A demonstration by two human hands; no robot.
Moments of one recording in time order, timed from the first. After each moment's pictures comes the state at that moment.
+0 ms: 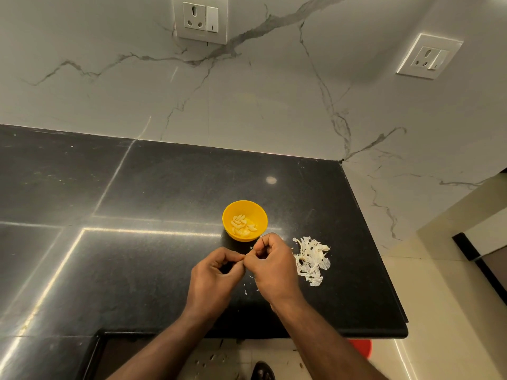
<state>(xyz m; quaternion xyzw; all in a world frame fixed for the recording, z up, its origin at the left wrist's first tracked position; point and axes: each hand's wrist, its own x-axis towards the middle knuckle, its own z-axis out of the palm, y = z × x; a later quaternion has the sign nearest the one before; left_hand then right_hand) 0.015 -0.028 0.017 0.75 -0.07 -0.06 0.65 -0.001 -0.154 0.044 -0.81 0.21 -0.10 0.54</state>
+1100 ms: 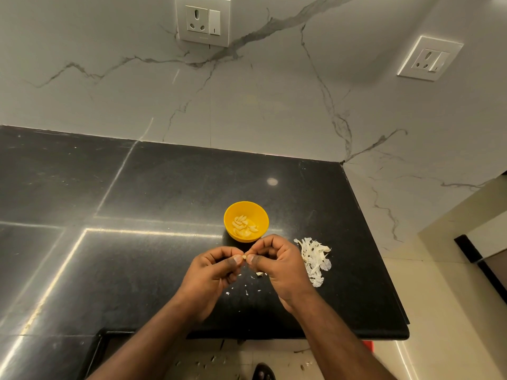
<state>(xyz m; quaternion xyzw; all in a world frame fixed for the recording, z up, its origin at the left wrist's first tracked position) 0.031 -0.014 0.021 0.53 0.00 -0.27 0.80 -0.004 -0.175 0.043 -0.69 0.12 -0.04 0.71</state>
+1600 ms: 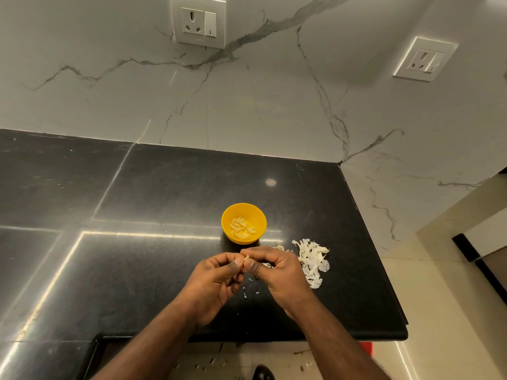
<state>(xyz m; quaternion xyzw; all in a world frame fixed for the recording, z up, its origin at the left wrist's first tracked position) 0.032 -0.023 0.022 0.49 0.05 -0.34 0.80 -0.011 -0.180 0.039 -0.76 0.07 -0.04 0.64</state>
